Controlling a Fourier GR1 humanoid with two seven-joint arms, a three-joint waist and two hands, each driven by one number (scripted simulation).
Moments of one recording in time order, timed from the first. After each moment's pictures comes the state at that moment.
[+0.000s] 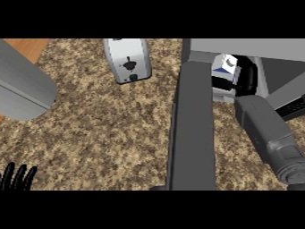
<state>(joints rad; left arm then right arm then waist) 0.59 0.08 0.06 -1.90 0.34 -0.45 -0.45 -0.94 -0.21 -0.18 -0.18 -0.02 -0.64 -0.83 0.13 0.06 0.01</state>
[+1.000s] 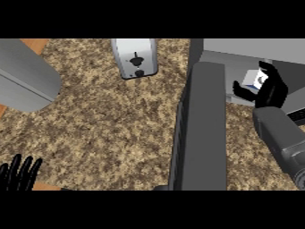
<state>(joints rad) 0.53 0.10 0.06 -1.88 0.32 -0.46 -0.44 -0.90 -0.30 -0.15 -0.04 0.09 -1.06 -0.62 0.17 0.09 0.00</state>
